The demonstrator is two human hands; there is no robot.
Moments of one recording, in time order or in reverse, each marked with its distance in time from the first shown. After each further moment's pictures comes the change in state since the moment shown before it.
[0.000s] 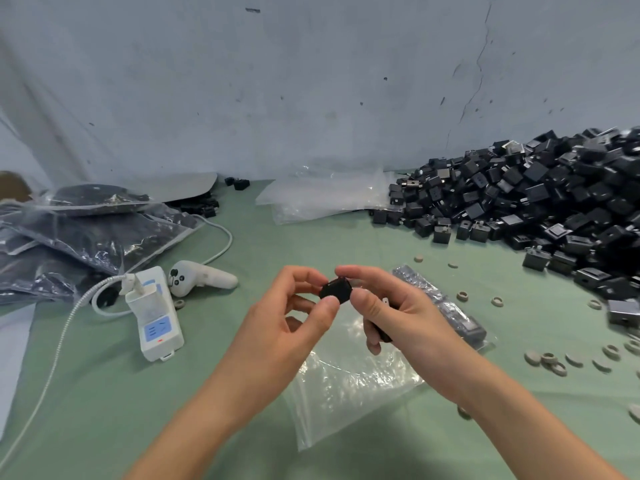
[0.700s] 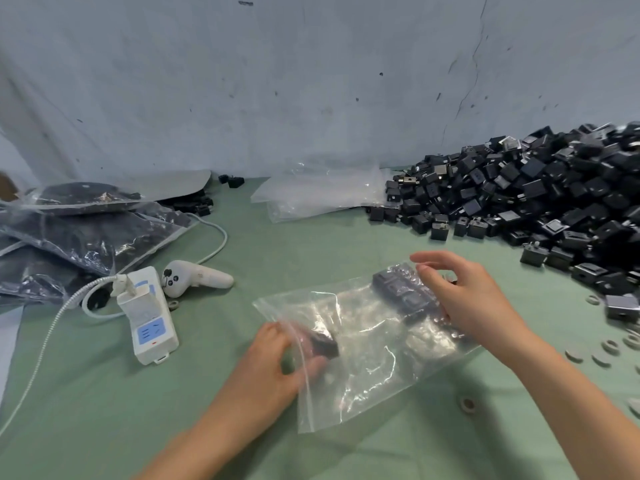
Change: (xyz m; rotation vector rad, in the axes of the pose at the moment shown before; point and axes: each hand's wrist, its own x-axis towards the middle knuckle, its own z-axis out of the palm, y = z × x) left_hand -0.016 -0.079 -0.009 0.415 -0.091 0.030; right_hand 0.011 0.017 -0.074 -0.548 0.460 0.138
